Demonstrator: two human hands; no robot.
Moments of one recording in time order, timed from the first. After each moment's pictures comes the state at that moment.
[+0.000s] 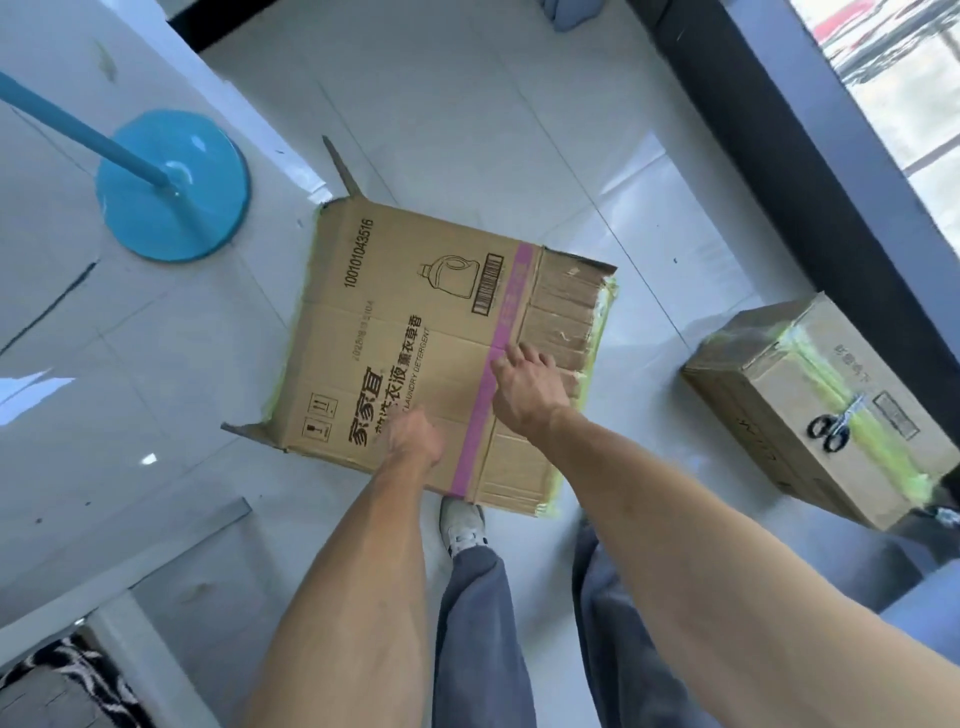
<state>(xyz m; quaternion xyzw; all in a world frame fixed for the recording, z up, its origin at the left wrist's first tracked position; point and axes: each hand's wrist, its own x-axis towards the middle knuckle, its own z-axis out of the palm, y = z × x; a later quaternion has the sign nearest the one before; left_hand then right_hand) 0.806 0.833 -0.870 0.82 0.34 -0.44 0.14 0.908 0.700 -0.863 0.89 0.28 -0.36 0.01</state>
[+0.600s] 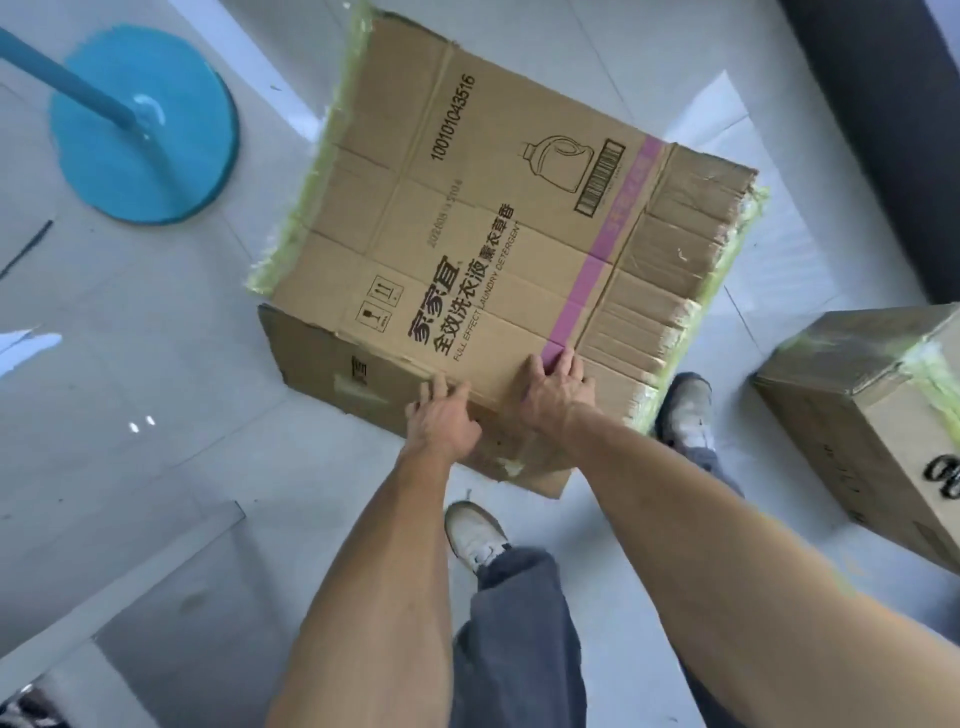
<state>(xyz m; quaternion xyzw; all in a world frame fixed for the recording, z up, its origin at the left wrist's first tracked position) 0.832 0.881 -1.004 0.82 0.24 -0.47 0.20 0.917 0.748 -1.013 0.86 0.14 -0.48 0.08</state>
